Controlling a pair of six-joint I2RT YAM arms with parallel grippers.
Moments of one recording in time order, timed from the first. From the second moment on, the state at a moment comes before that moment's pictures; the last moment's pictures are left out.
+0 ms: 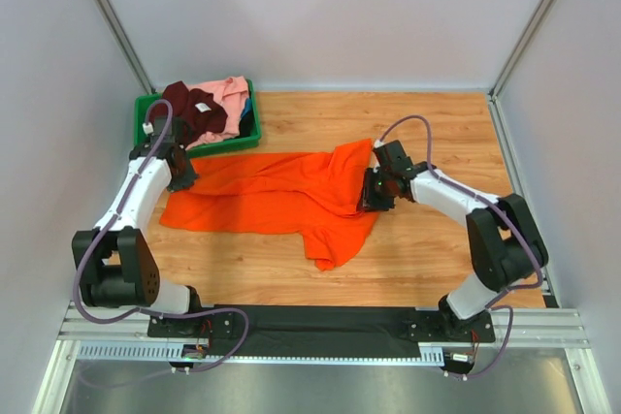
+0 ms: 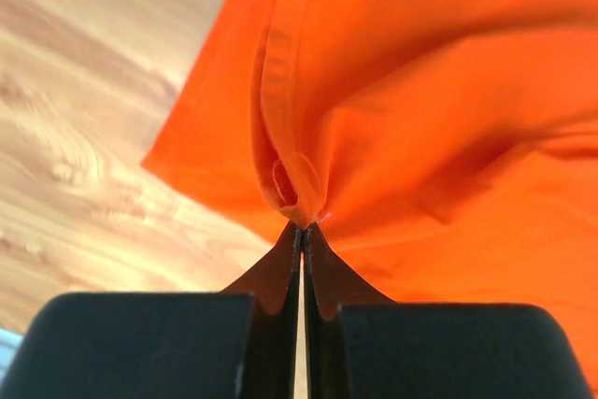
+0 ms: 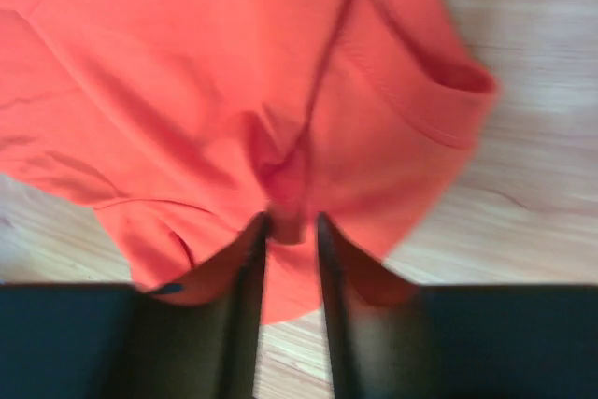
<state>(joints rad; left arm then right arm) 0.04 1.42 1.13 -0.75 -0.23 -0.39 0.45 1.64 1.00 -0.43 -0.21 0.54</state>
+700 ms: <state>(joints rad) 0.04 1.42 1.07 -0.82 -0.19 -0.44 0.43 1.51 0.85 -0.31 -0.14 0.82</state>
